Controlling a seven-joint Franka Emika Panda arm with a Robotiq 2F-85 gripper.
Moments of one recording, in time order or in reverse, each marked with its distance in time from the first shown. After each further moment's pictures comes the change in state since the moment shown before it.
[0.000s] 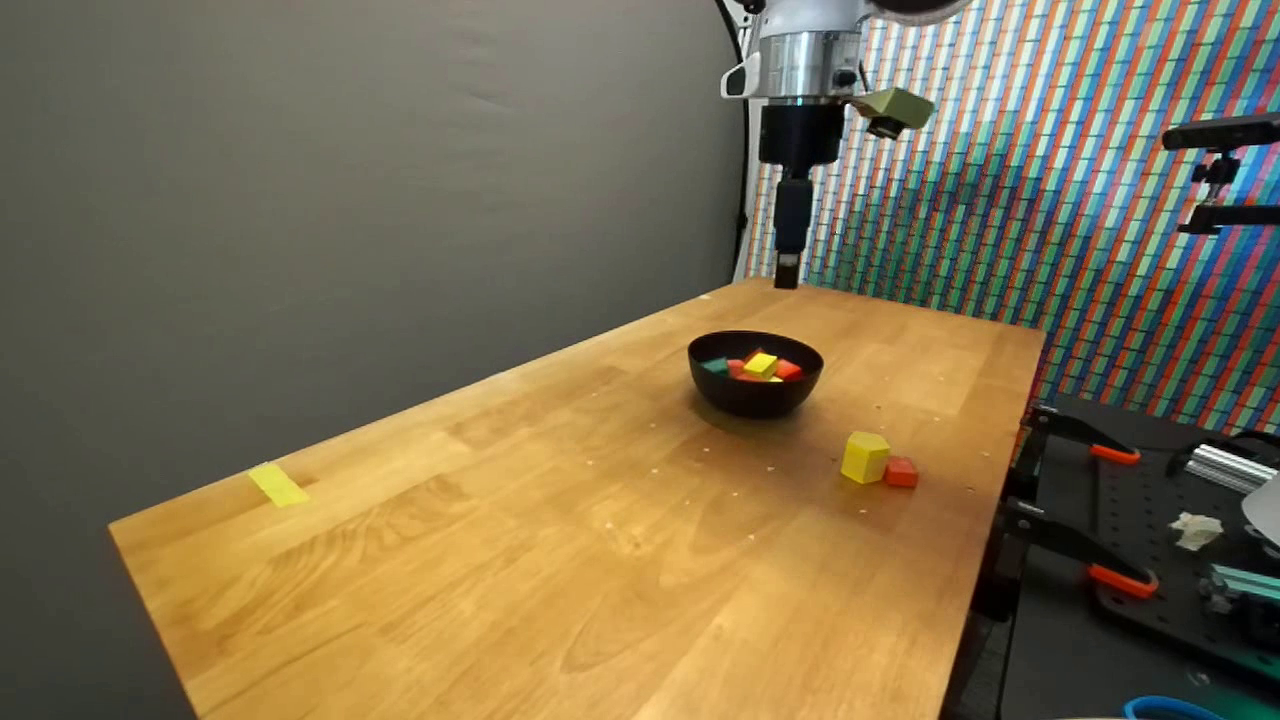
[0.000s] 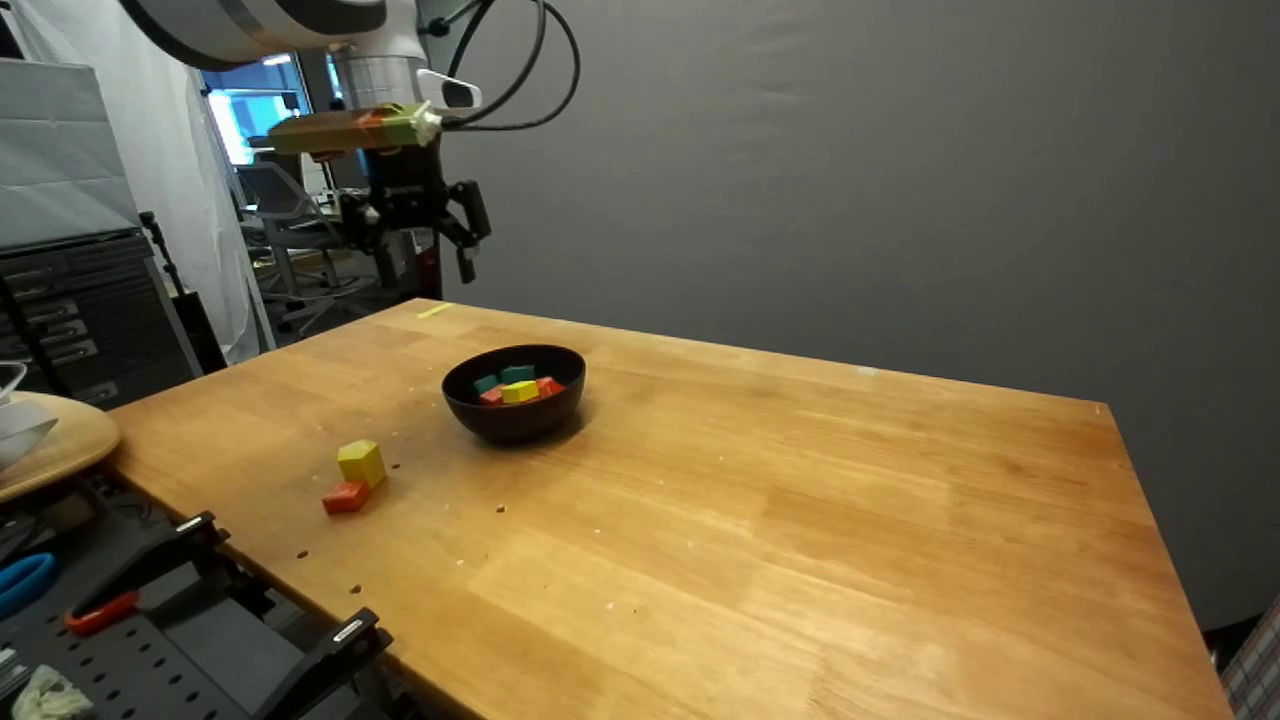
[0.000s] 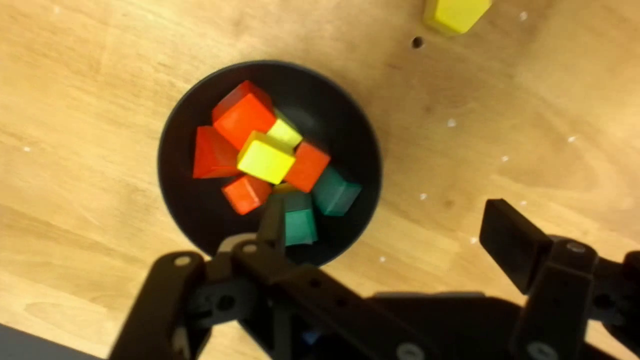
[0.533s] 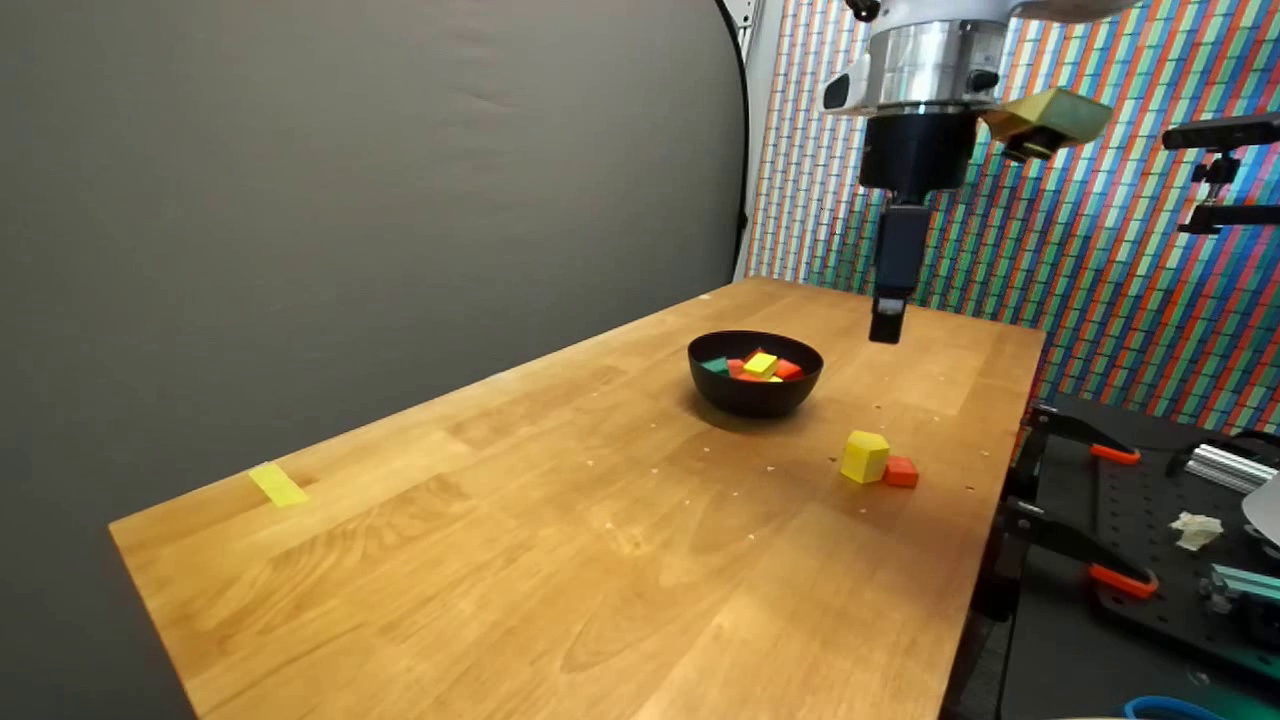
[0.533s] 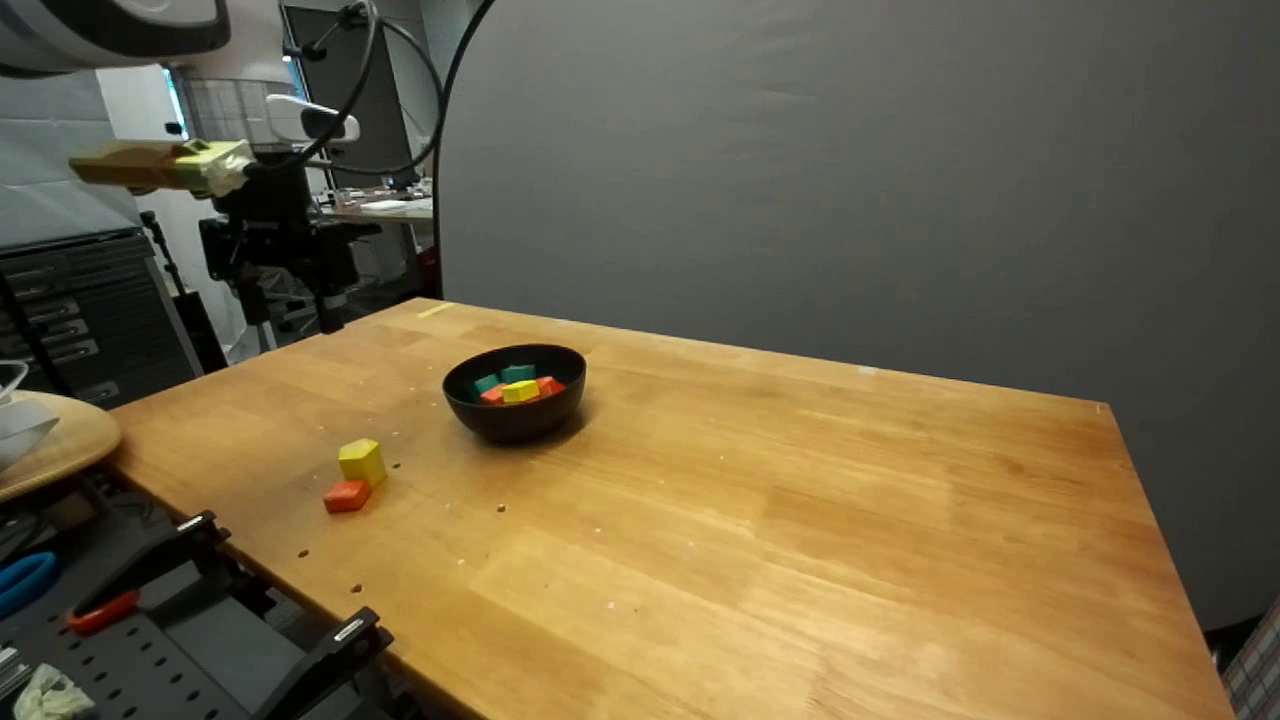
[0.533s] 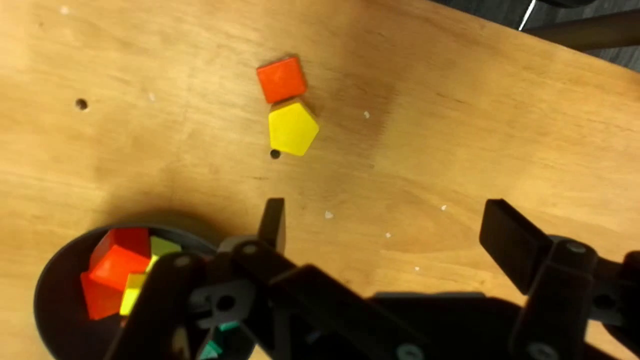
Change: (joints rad) arm 0.092 -0.242 0.087 -0.319 0.219 0.075 0.171
